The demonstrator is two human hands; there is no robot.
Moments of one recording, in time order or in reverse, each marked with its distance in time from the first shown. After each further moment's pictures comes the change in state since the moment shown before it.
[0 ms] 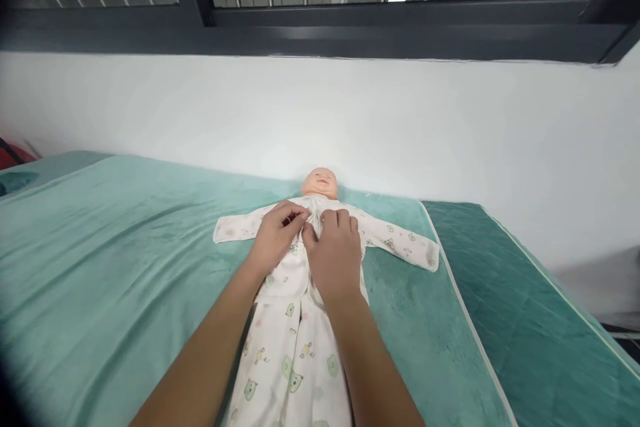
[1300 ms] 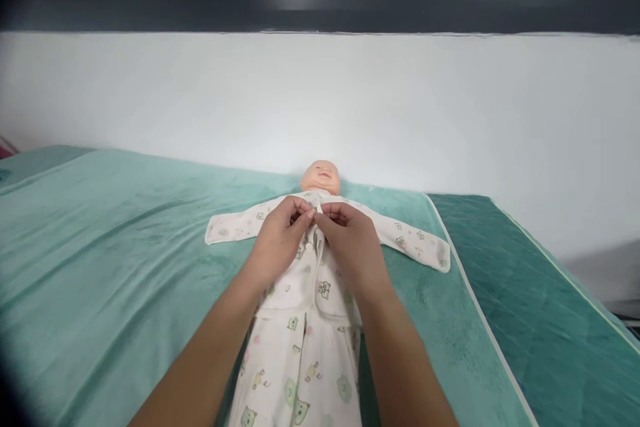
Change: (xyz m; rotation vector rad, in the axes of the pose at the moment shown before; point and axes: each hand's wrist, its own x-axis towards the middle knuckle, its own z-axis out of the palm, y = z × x) left_hand 0.001 0.017 0.004 -0.078 -0.071 -0.155; right_hand 0.024 0.011 -0.022 0.940 -0.313 0.516
